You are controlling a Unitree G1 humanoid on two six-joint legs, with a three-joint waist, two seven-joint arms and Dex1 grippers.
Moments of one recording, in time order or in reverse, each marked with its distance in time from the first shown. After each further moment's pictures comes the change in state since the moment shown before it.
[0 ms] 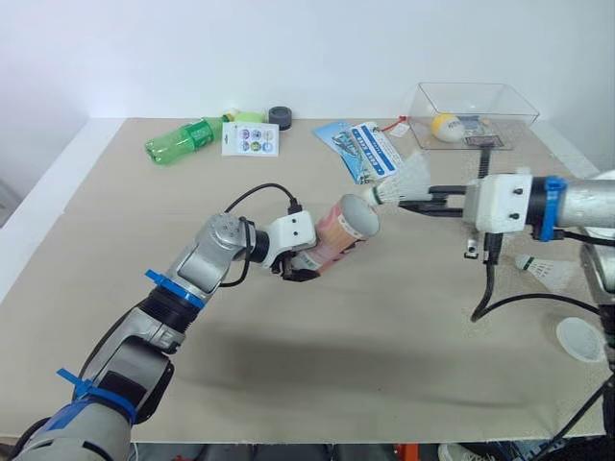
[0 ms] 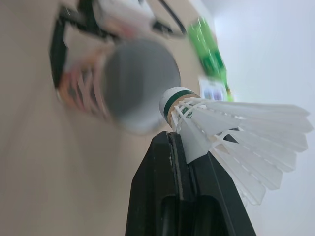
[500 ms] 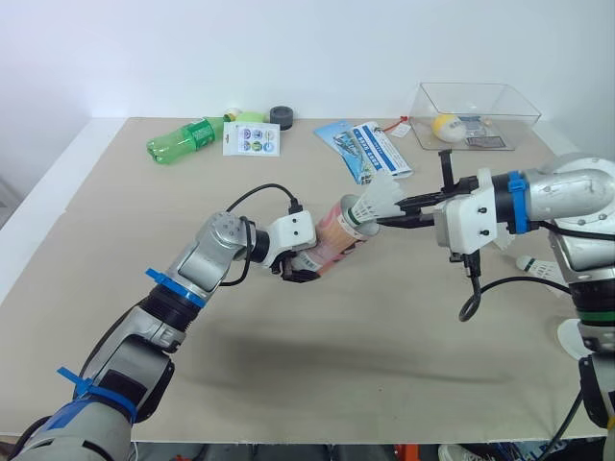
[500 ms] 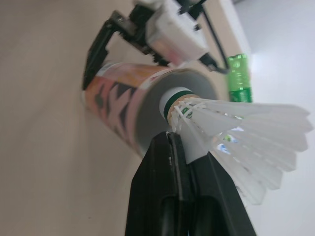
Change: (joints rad) left arm -0.005 0.001 -0.001 0.003 0.004 0.004 -0.010; right arm -0.094 0.054 0.104 0.134 -0.071 -0.195 0.124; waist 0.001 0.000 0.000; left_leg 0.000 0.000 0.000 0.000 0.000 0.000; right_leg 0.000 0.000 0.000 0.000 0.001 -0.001
